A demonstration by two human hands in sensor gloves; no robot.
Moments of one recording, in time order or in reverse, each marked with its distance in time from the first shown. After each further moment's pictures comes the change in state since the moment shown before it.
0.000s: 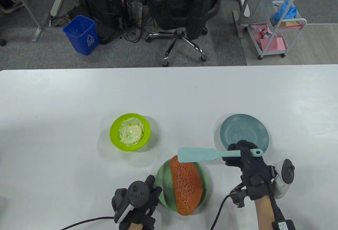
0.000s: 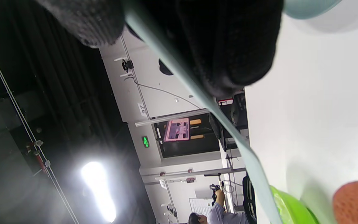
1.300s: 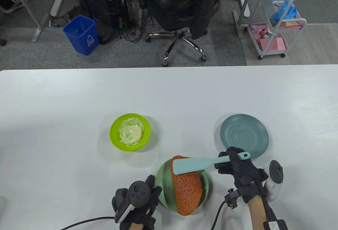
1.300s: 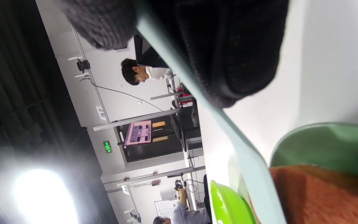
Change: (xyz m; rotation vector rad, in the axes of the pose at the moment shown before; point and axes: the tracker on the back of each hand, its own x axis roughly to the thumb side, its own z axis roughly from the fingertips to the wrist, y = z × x) left_hand 0.000 0.000 0.000 -0.001 0.003 -0.009; right_hand -0.039 0.004 0.000 -0.003 0.199 0.058
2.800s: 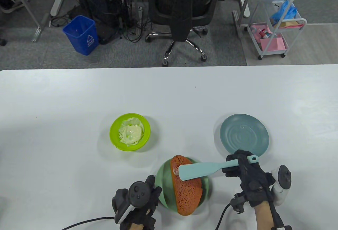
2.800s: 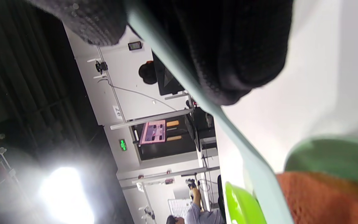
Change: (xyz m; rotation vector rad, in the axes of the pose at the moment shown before) left_hand 0.000 0.000 0.000 0.001 0.002 -0.003; right_hand 0.008 -0.007 0.015 0.025 -0.081 -0.023
